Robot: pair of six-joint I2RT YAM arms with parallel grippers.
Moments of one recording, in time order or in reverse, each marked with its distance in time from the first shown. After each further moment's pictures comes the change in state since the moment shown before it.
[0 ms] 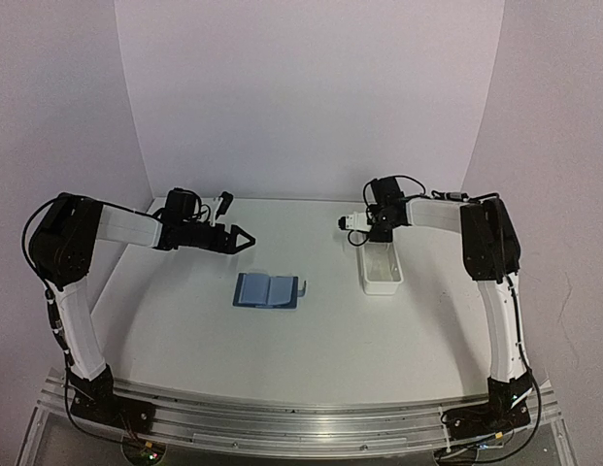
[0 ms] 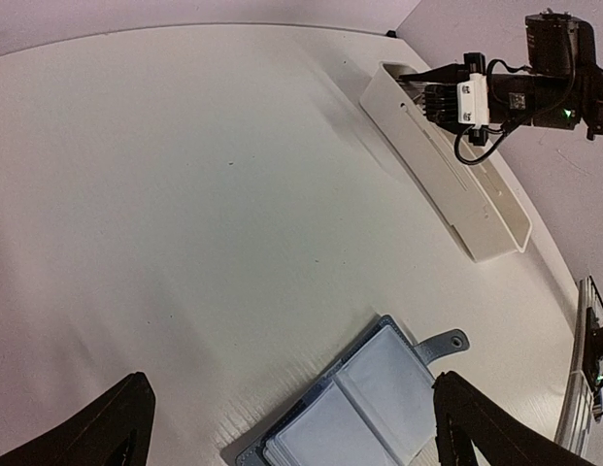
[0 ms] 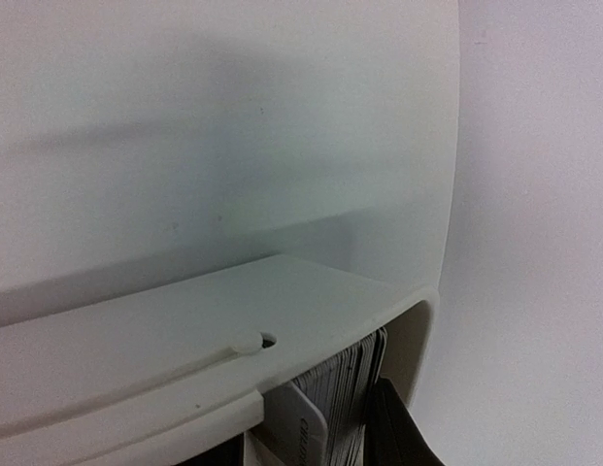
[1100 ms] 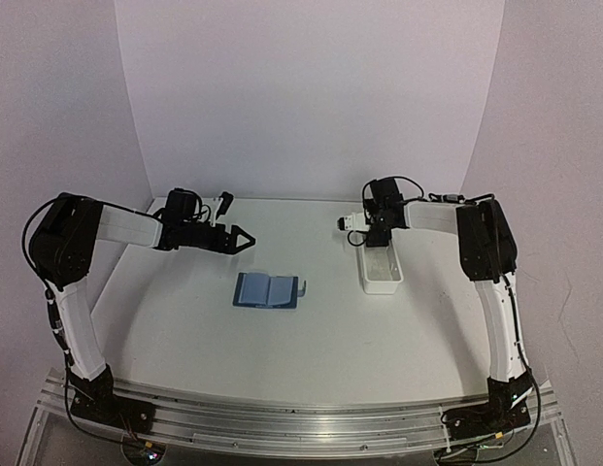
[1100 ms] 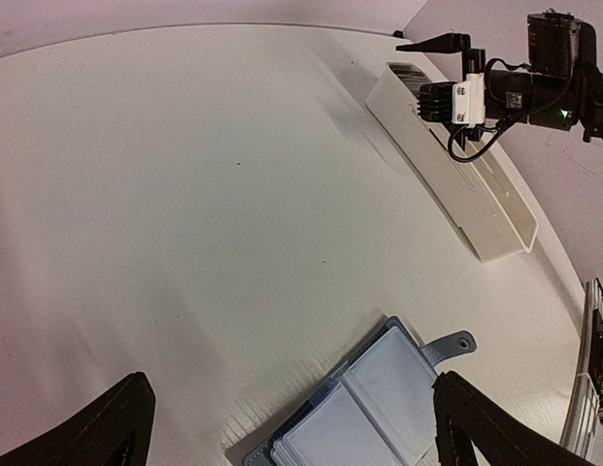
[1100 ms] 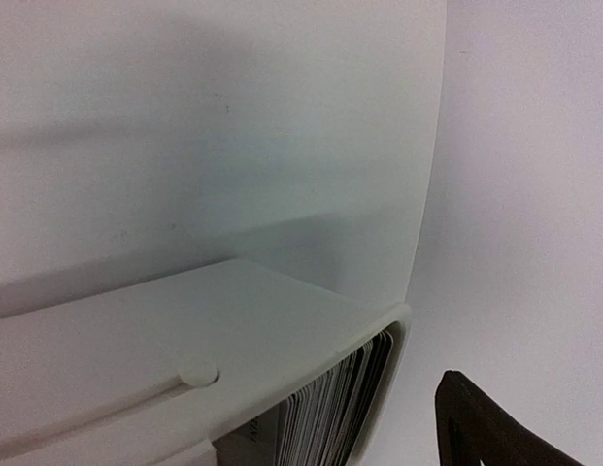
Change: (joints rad) left arm -0.004 0.000 0.000 -0.001 -0.021 0.003; right arm -0.003 0.031 0.010 0.093 0.026 -0.101
